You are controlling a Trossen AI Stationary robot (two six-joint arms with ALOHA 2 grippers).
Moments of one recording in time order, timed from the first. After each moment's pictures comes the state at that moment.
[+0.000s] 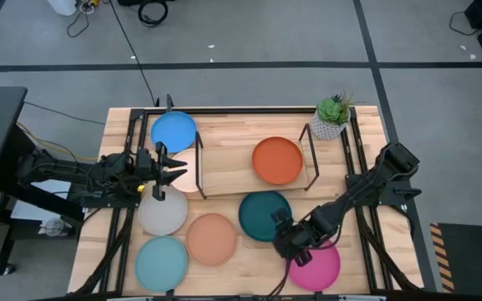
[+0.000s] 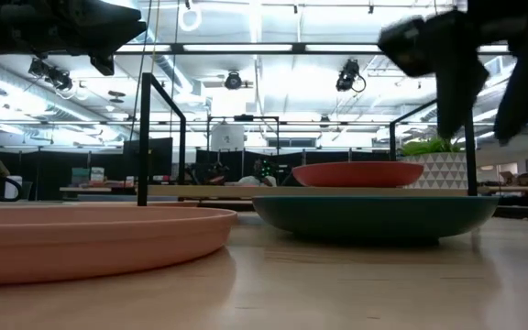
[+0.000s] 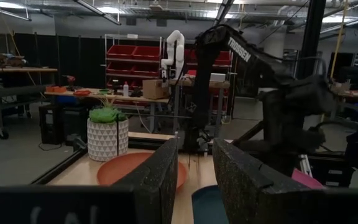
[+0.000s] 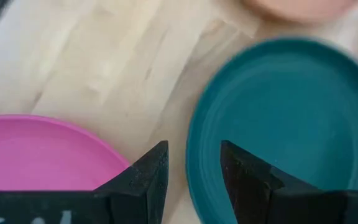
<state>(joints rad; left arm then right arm) -0.07 0.44 0.16 0.48 -0.17 -0.04 0.60 1.73 1.15 -0.58 0.21 0.08</state>
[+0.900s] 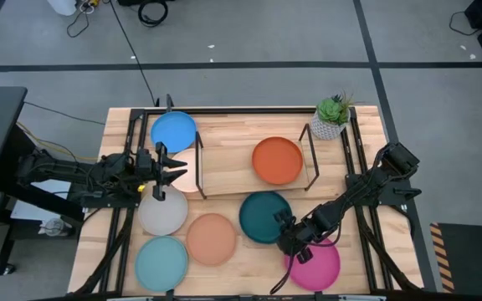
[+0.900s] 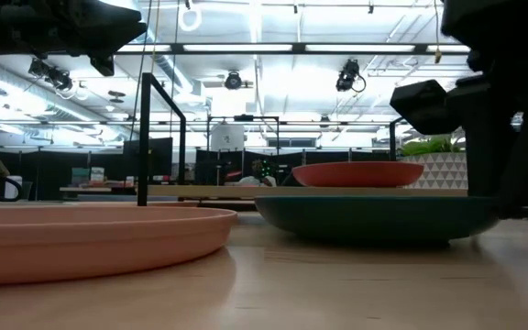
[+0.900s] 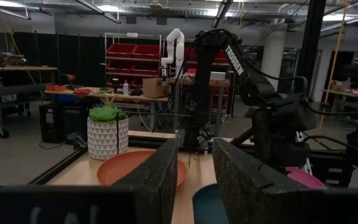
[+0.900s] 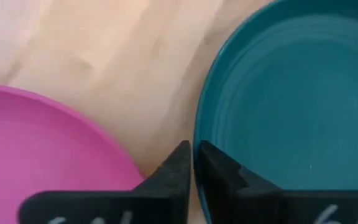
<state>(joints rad) -0.07 0.44 0.16 0.47 -0.17 -0.04 0.59 1.73 0.93 -0.28 0.15 0.04</state>
